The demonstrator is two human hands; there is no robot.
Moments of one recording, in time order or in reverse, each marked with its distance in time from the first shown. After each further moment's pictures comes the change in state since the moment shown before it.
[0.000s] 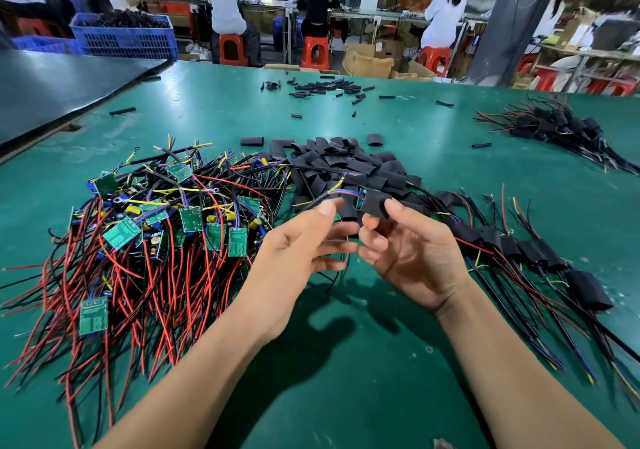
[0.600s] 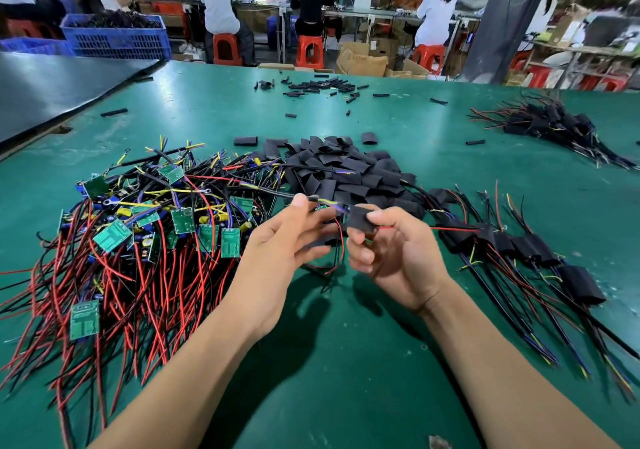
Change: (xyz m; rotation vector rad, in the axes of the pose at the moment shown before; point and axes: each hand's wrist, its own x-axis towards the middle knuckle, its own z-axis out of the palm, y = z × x) left_hand 0.007 -0.002 -0.002 -0.091 0.111 0.006; right_hand 0.006 0.010 0.000 -0.092 0.110 0.046
